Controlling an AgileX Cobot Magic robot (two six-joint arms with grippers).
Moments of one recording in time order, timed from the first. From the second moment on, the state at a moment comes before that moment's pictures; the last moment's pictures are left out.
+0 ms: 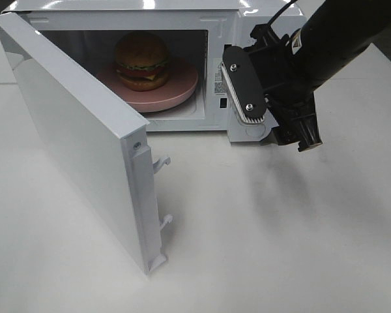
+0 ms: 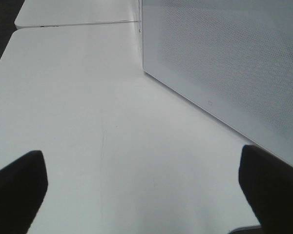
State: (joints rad) left arm -0.03 0.00 -0.50 -0.08 1.04 0.08; right arm 0.50 1.64 -1.12 -0.11 0.49 -1.34
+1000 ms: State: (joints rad) left arm -0.03 0.00 -0.50 -0.08 1.04 0.08; right arm 0.57 1.86 -1.33 -0.16 0.38 -1.34
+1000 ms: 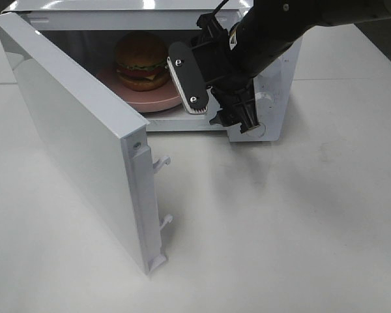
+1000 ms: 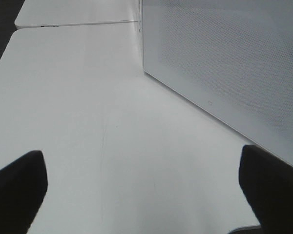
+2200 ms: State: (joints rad) left arm -0.03 0.00 -0.50 -0.08 1.04 0.08; right arm 0.58 2.16 -1.58 -0.14 0.27 -1.22
